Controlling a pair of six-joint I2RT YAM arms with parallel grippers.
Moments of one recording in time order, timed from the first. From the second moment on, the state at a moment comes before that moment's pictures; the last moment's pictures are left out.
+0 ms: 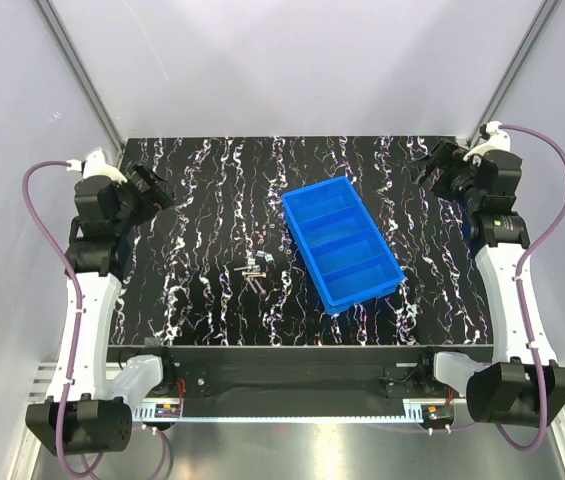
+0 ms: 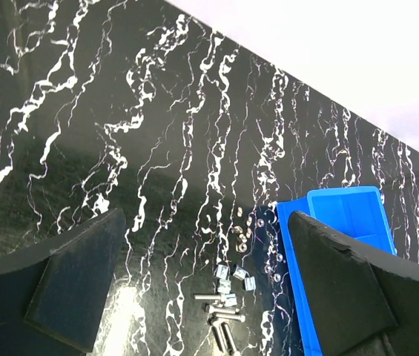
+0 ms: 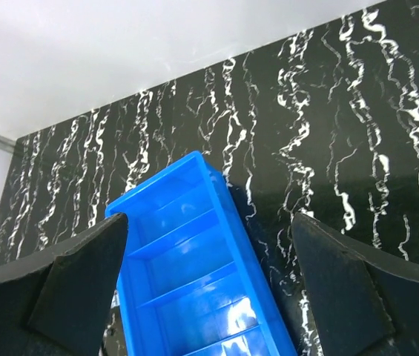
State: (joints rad) left arm 0.07 0.97 1.06 -0.45 0.09 -0.50; right arm -0.09 1.14 1.16 -0.31 -0.23 0.41
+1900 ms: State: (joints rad) left arm -0.57 1.62 0.91 -0.42 -0.29 -0.65; right arm -0.09 1.11 0.96 -0.19 -0.28 0.58
